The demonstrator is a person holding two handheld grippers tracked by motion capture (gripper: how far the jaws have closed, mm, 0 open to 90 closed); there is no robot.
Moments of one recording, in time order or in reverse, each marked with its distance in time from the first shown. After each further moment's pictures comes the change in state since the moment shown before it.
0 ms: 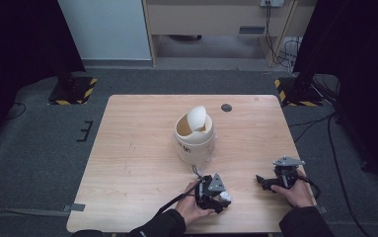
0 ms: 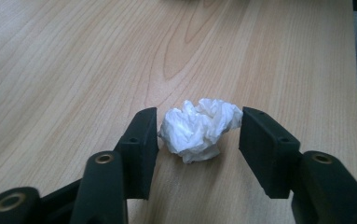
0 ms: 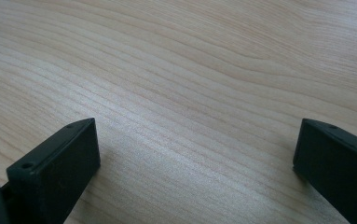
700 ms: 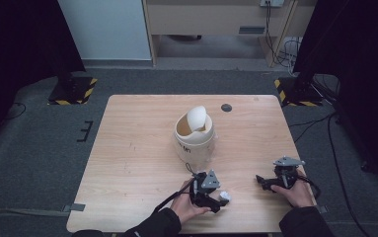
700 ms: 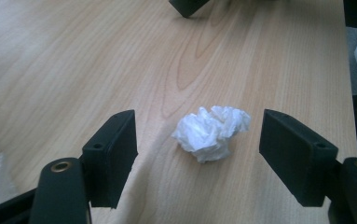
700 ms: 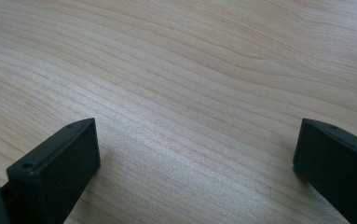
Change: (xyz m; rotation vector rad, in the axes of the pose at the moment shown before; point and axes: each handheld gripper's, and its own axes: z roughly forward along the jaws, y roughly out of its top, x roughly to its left) left arm 0.007 -0.002 -0.012 -0.065 0.001 -0.009; right arm 0.000 0.000 0.000 0.000 0.000 0.000
